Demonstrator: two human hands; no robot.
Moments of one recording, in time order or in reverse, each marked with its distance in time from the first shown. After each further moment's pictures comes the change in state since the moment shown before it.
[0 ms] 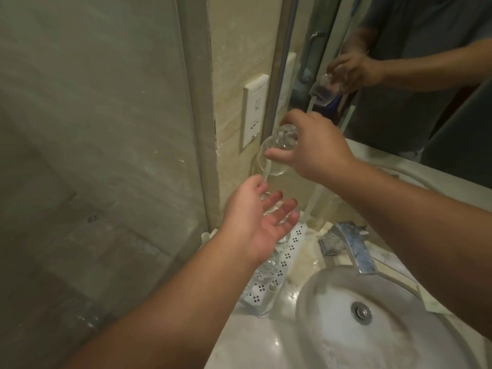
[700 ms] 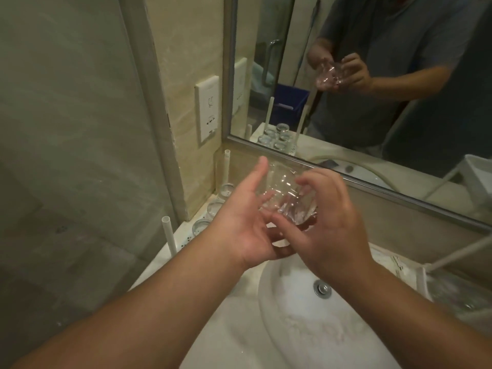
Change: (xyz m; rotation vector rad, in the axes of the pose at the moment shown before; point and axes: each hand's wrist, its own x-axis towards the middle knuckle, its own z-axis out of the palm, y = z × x) left_hand -0.056 -0.062 0.032 0.226 -0.250 -0.296; right_hand -0.201 0.036 -0.039 0.163 0.376 -0.099
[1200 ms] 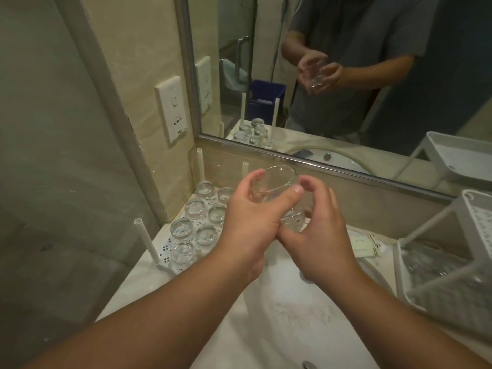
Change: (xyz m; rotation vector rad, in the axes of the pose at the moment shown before) left_hand 0.008 -0.063 0.045 0.346 0.141 0.584; right_hand -0.042 0.023 -0.022 0.280 -0.014 0.448
